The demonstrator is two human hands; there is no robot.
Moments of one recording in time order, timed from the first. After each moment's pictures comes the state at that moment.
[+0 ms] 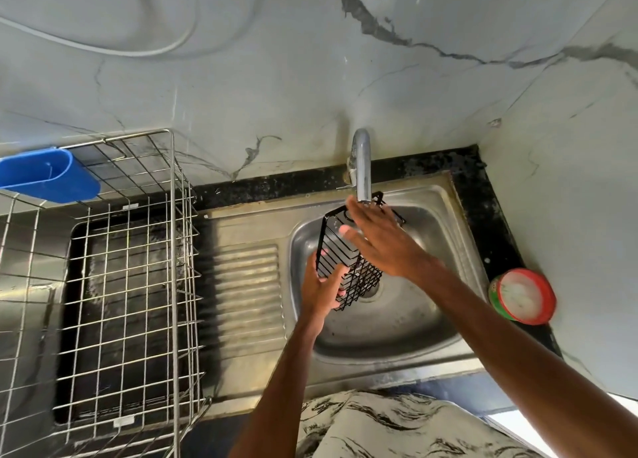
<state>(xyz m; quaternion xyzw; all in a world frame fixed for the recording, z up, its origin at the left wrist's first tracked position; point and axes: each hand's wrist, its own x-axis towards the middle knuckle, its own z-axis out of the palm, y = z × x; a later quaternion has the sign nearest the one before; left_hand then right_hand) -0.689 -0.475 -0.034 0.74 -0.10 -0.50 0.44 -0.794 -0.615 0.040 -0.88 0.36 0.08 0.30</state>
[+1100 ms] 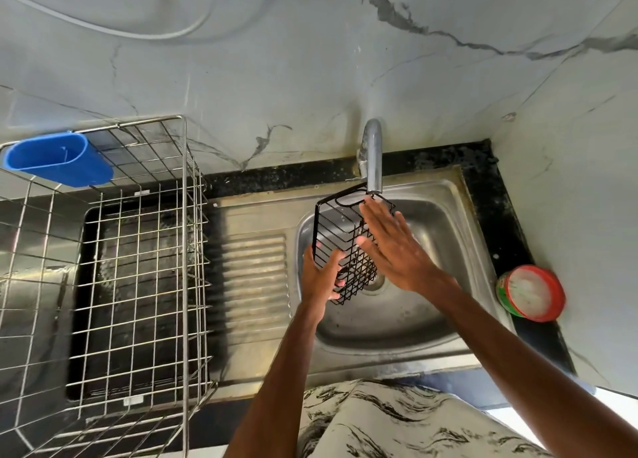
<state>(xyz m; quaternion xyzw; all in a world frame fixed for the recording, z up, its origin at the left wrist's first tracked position) -0.680 -0.474 -0.018 0.73 -0.03 -0.53 0.43 -0.816 -0.590 0.017 -0.90 0.34 0.03 0.26</state>
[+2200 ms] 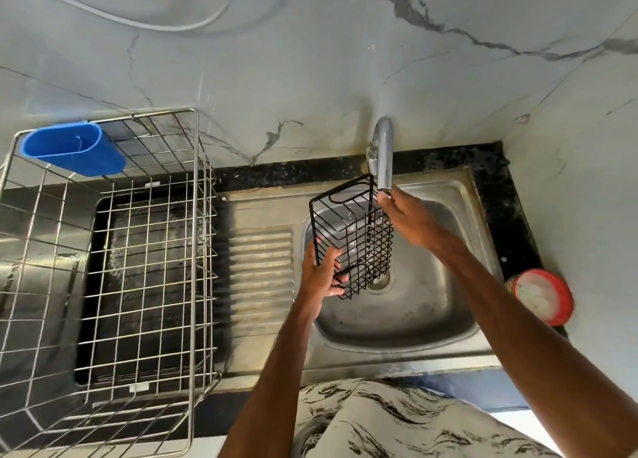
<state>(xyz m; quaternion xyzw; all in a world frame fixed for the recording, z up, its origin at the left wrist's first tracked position) -0.666 -0.467 -0.010 0.71 -0.02 -0.55 0.44 -0.790 -0.643 0.031 -0.76 0.47 0.00 0.45</state>
